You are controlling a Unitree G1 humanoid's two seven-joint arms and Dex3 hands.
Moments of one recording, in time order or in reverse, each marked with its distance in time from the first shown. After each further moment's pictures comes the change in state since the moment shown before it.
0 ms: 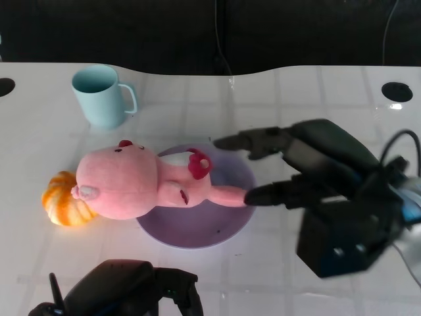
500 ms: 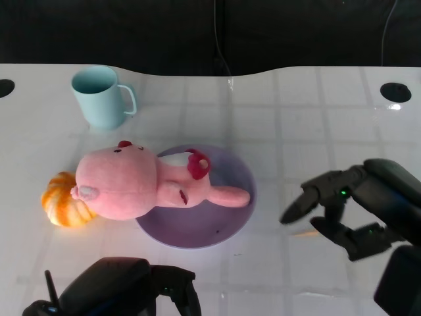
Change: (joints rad) left arm 0.002 0.019 0.019 -0.021 -0.026 0.008 -0.011; right arm 0.304 -0.098 -0.169 -0.242 0.142 0.034 0.051
